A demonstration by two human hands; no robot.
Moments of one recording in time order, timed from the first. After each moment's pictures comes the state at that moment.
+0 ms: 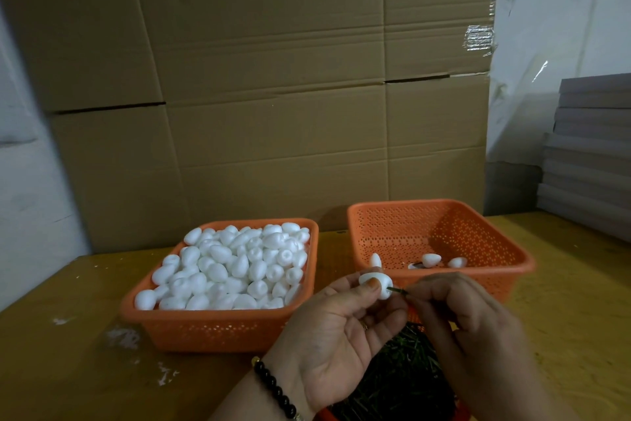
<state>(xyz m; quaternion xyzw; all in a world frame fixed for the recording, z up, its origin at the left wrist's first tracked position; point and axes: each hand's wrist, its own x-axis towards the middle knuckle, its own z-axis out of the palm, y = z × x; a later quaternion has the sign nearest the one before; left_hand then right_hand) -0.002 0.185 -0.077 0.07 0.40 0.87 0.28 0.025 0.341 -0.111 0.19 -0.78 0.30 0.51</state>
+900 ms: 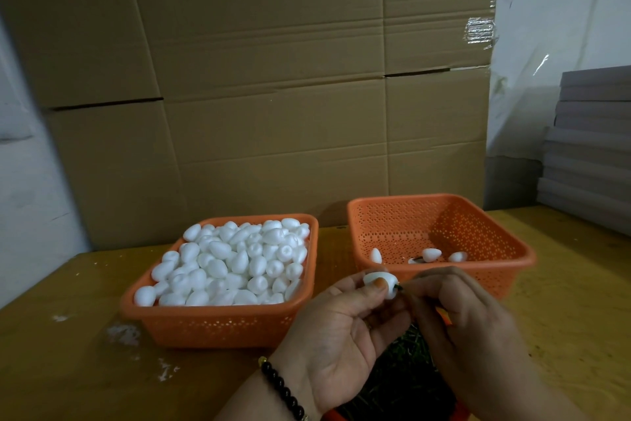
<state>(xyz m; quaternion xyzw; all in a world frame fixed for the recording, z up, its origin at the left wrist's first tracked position) 0.001 0.189 -0.080 0.07 0.42 0.86 0.28 0.023 0.340 -0.114 0.19 -0.80 0.28 0.50</state>
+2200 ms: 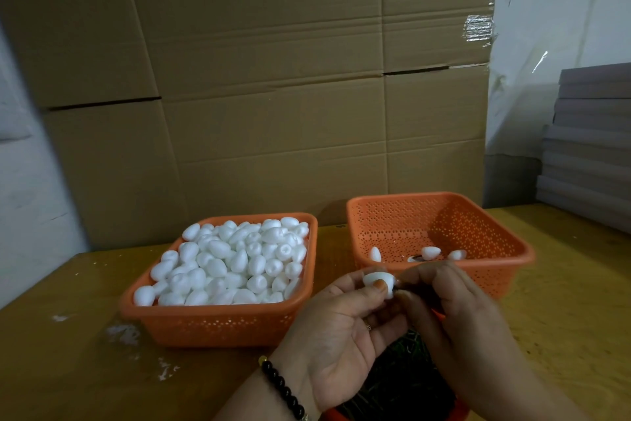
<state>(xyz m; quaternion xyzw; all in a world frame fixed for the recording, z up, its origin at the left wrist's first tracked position) 0.001 0.190 -0.081 0.07 0.42 0.86 0.27 0.021 0.343 -0.116 0.19 -0.82 0.32 0.43</state>
